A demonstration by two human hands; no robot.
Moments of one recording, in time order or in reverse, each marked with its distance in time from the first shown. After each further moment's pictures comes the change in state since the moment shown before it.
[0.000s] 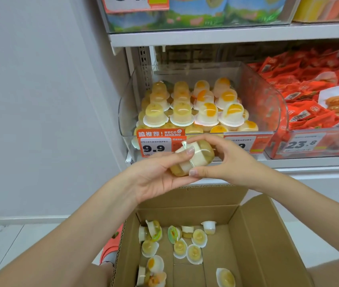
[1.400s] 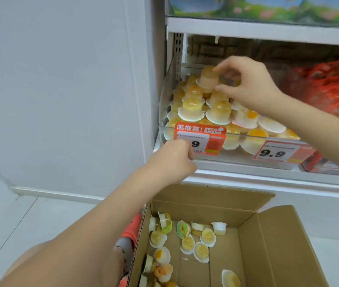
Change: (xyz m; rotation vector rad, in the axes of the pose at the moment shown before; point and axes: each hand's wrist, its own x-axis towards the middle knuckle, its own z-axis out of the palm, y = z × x) left_hand 0.006 0.009 -0.051 1.525 0.475 0.275; right_hand 0.138 -0.035 -0.032 -0.735 0.305 -0.272
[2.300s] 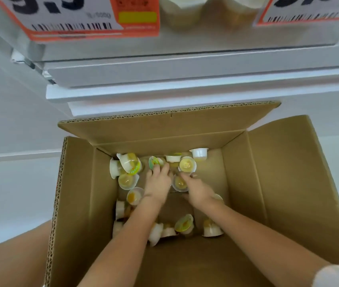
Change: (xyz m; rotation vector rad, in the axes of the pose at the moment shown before) left_hand 0.001 -0.106 0.343 0.657 -0.613 0.018; right_hand -0.375 0.081 0.299 0.065 -1.014 0.759
